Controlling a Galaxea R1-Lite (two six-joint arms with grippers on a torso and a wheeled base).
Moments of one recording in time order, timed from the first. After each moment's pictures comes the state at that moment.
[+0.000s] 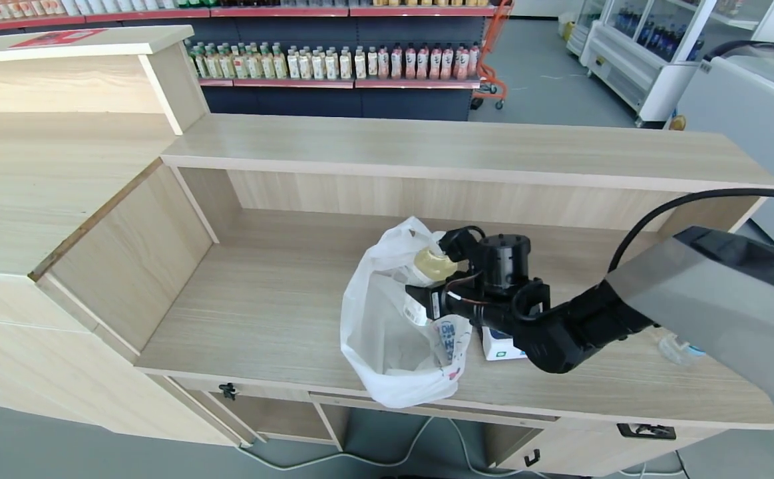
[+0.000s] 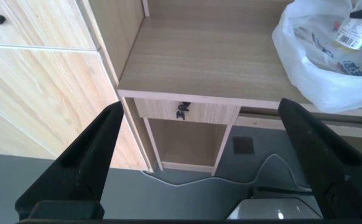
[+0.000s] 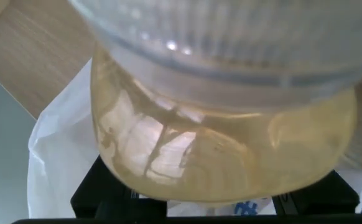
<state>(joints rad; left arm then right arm) 0.00 0.00 0.00 0.00 0.00 0.02 0.54 2.27 -1.20 -0.81 0.08 0.02</state>
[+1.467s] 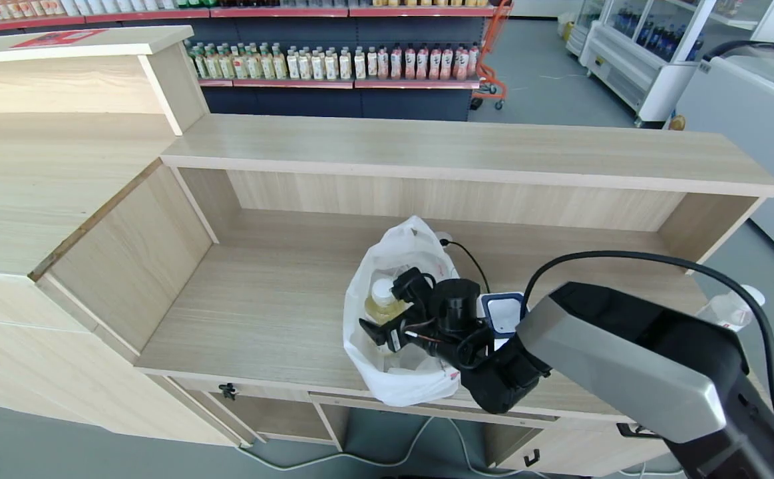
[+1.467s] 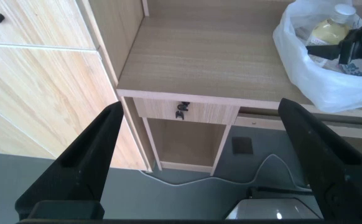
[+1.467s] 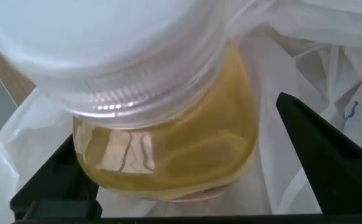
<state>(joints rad) 0.00 0.00 0.00 0.00 0.00 0.02 0.63 2.53 -1.33 -1.06 0.09 -0.12</state>
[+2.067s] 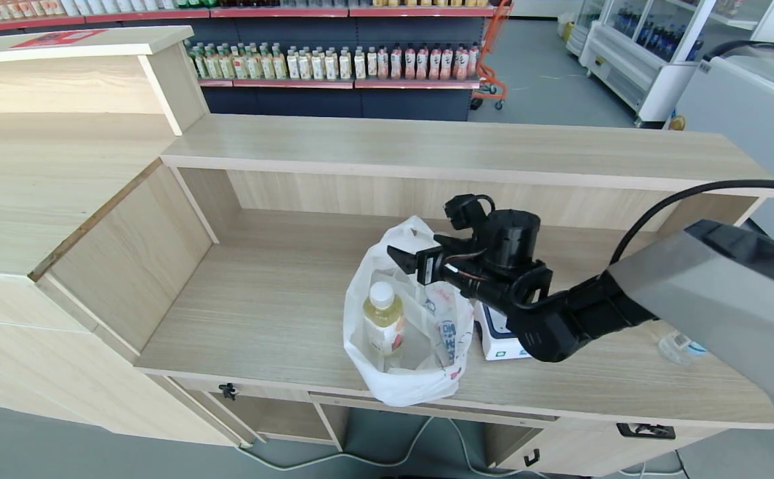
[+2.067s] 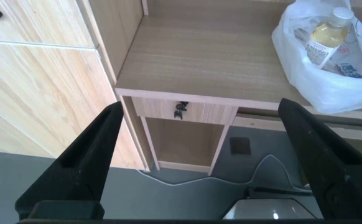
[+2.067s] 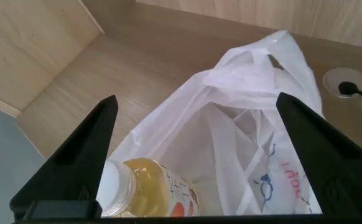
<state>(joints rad) 0.00 0.00 0.00 0.00 0.00 0.00 0.55 2.24 -1.26 -0.97 0.08 0.07</state>
